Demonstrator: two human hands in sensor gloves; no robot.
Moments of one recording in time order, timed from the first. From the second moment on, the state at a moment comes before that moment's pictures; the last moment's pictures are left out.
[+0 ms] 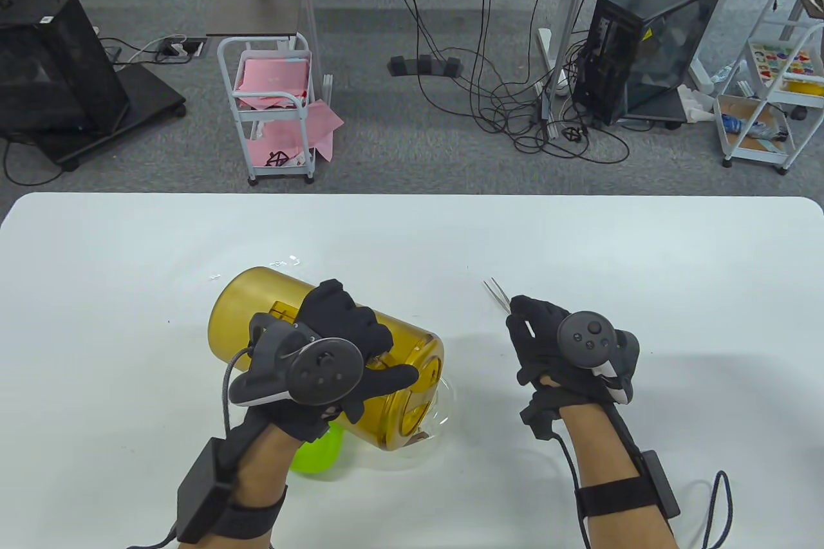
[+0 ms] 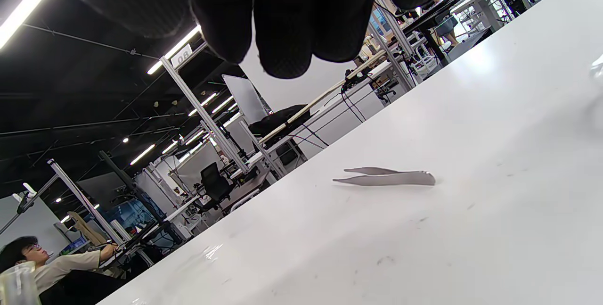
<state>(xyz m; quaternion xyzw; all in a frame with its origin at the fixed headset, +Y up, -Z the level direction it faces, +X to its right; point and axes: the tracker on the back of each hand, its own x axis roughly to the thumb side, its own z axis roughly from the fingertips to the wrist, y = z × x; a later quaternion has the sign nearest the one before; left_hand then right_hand) -0.129 -0.543 -0.295 0.13 -0.33 0.09 0.93 0.204 -0.709 -0.385 0.05 -0.06 0.94 0.33</state>
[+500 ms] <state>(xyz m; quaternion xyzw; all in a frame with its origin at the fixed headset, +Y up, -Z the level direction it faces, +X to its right) -0.129 -0.543 -0.295 0.12 -0.32 0.09 0.93 0.204 -0.709 -0.385 0.05 -0.07 0.94 0.33</state>
